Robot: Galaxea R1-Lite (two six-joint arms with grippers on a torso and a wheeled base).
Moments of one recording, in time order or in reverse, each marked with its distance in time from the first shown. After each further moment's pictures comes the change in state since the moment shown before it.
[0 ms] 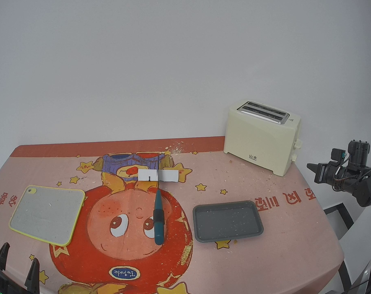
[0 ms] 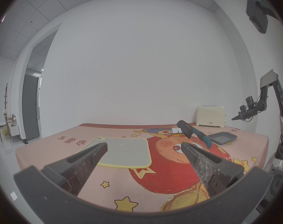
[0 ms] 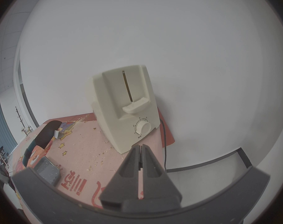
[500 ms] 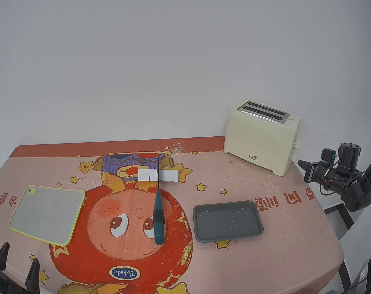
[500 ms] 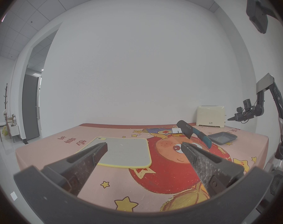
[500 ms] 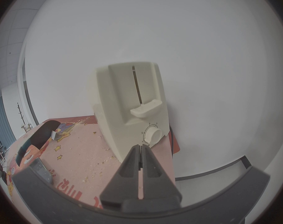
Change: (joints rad) left arm 0.000 0.000 0.000 0.000 0.000 0.000; right arm 0.054 0.131 -0.016 -0.229 -0.045 0.012
